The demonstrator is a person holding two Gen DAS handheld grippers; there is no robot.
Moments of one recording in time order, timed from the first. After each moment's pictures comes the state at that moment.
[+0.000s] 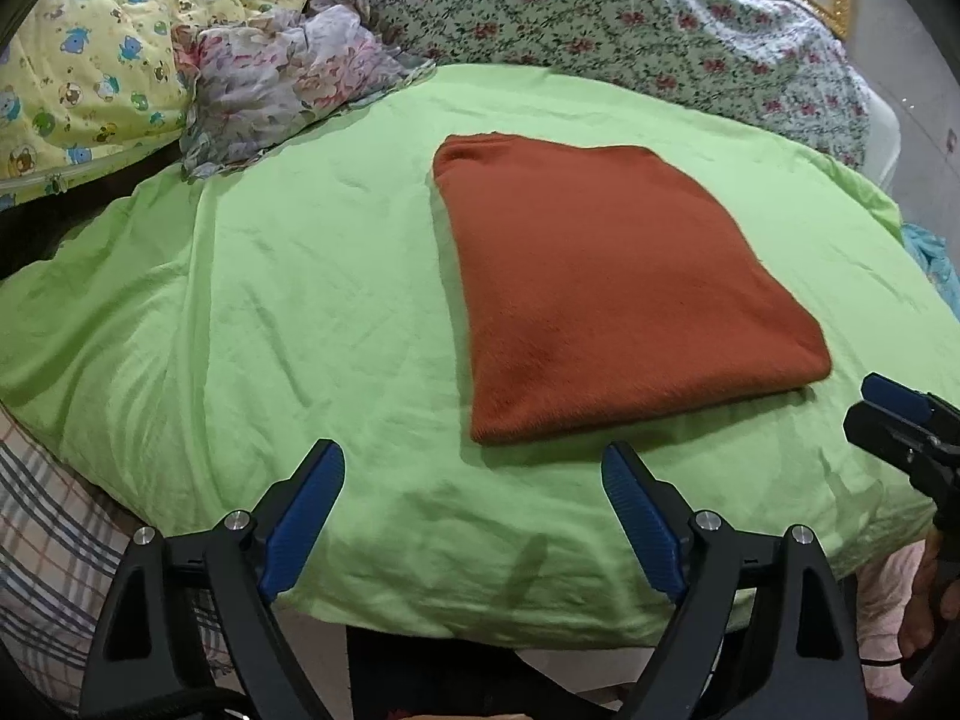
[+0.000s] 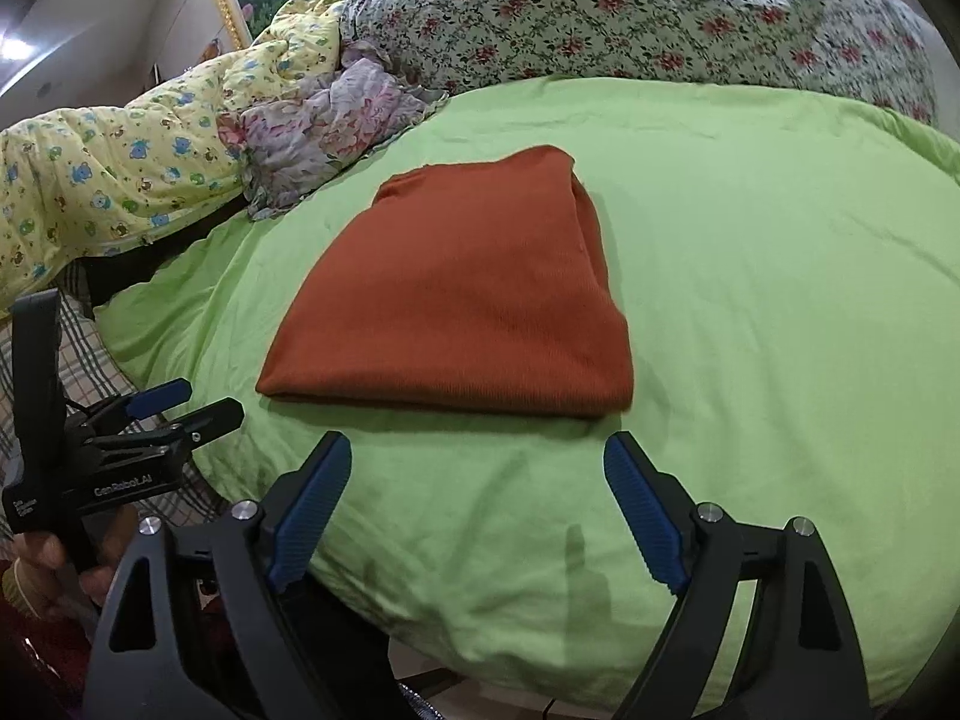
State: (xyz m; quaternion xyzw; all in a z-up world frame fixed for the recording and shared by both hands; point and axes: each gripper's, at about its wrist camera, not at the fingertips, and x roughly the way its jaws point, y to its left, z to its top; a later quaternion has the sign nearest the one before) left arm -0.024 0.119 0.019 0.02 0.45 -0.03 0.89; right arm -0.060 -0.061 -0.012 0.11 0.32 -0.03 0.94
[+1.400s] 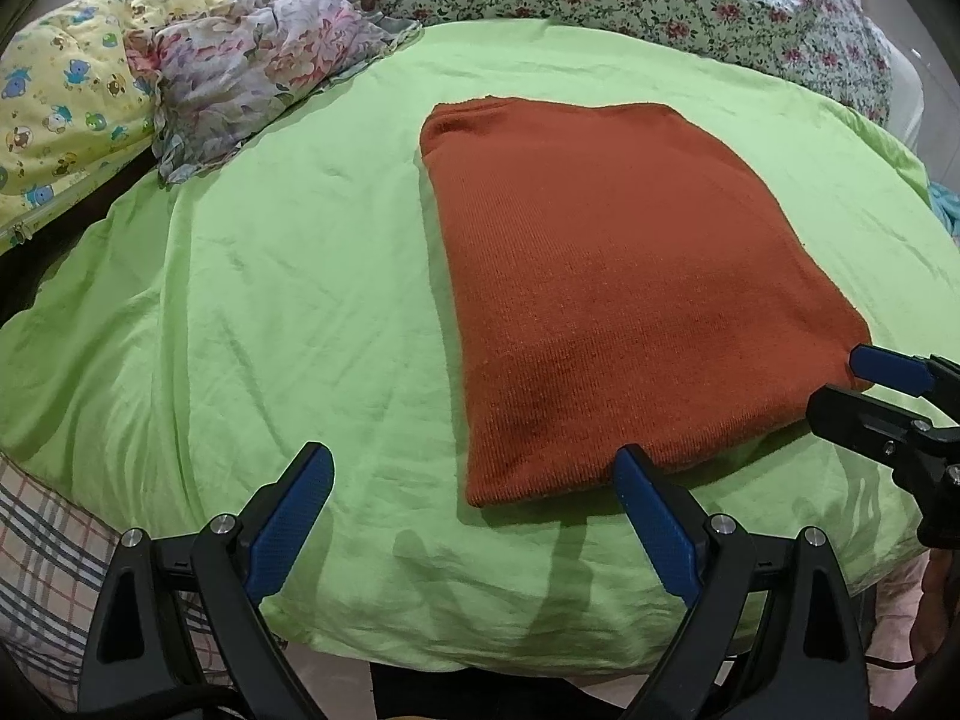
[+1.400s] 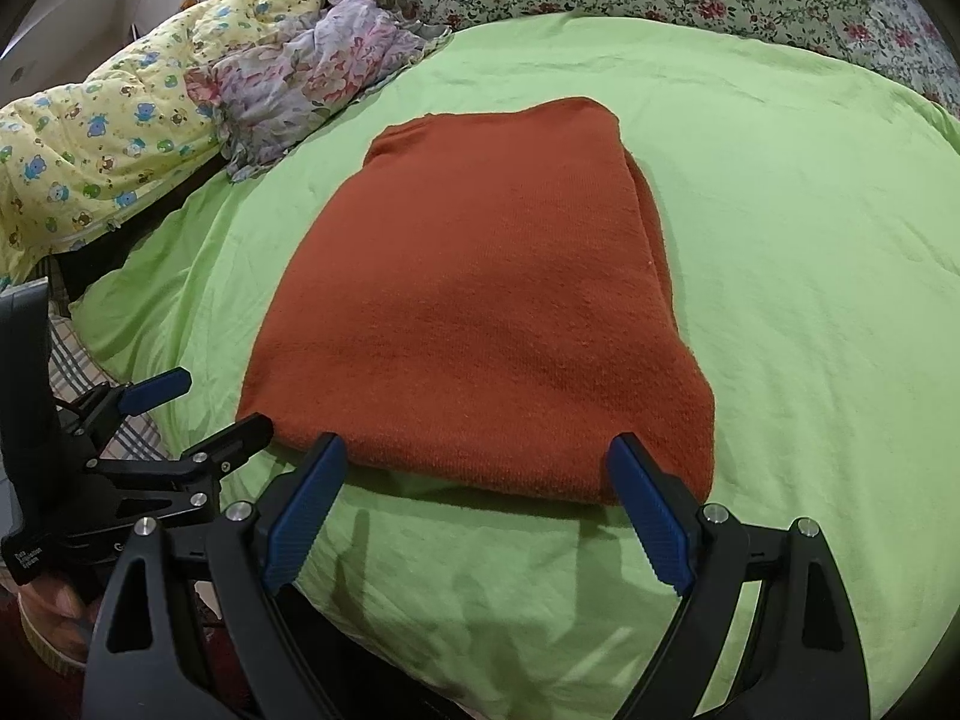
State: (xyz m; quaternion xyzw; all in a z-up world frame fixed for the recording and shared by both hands) left arm 0.014 0.100 0.011 0.06 0.50 -0.02 0.86; right arm 0.011 -0.065 -0.010 0.11 0.40 -0.02 0.91
